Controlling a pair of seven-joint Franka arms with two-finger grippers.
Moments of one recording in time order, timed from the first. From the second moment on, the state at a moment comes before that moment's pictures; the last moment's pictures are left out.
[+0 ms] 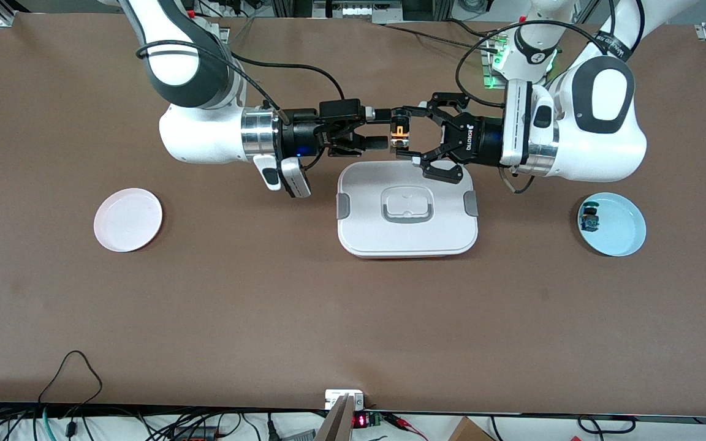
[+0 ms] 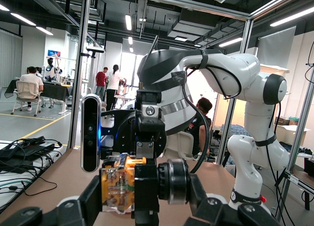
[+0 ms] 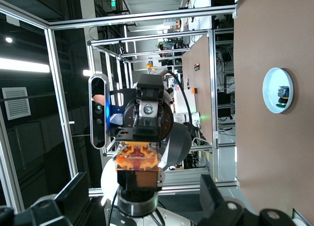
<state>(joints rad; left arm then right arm) 0.76 0.43 -1.24 -1.85 -1.33 2.06 1.85 0.64 0.33 -0.06 -1.66 1.85 2.06 -0.41</state>
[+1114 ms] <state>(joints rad) 0.76 0.43 -1.24 -1.85 -1.33 2.06 1.85 0.66 0.35 -0.05 -1.65 1.86 2.08 -0.44</state>
